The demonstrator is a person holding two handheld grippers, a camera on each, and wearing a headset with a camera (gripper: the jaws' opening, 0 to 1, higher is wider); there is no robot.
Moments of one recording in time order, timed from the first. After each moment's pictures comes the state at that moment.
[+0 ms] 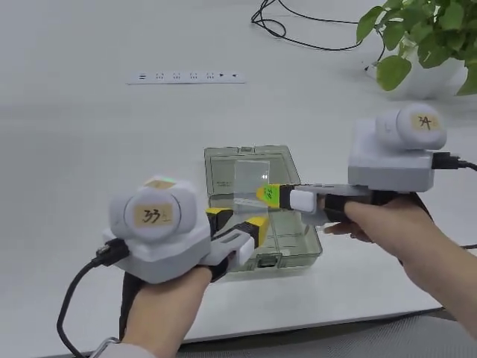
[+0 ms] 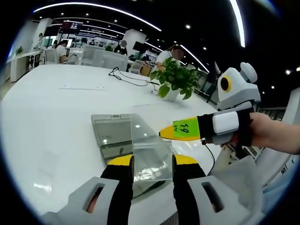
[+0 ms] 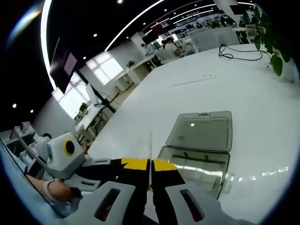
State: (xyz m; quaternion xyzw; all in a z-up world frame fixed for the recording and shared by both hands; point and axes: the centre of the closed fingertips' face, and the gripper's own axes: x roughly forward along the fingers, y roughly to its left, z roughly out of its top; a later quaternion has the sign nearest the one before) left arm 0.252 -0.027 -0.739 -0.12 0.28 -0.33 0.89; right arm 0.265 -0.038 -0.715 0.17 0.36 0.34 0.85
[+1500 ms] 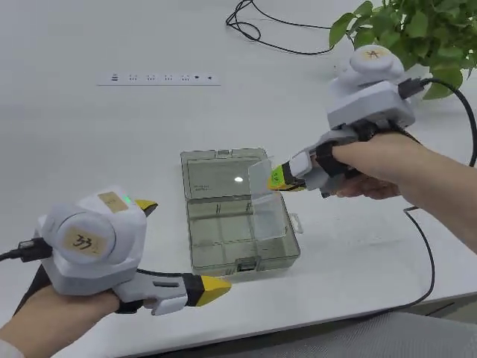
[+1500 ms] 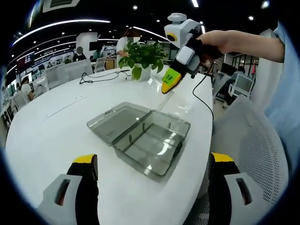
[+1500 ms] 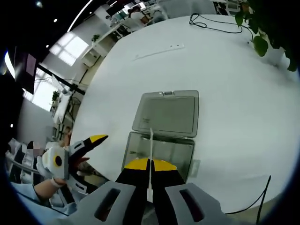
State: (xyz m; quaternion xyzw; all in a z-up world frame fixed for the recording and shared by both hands) left arm 0.241 0.011 -0.767 0.09 0.26 -0.47 0.84; right arm 0.294 -0.094 -0.735 0.12 0.57 0.22 0.78
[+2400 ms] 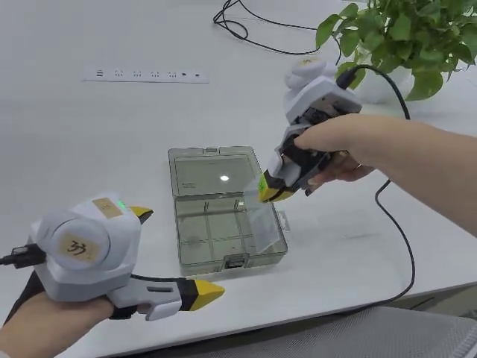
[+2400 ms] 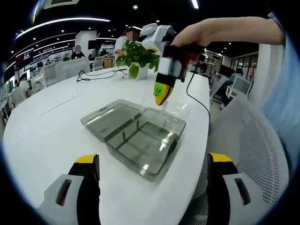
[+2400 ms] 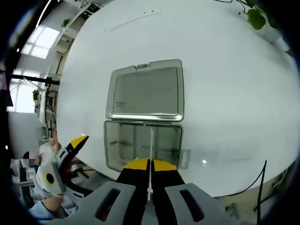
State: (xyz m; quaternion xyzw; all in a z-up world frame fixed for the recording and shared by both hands) left arm 0.231 0.006 -0.774 0.08 0.27 -0.48 0.83; right arm 0.285 -0.105 -0.781 0.12 0.68 0.14 0.71
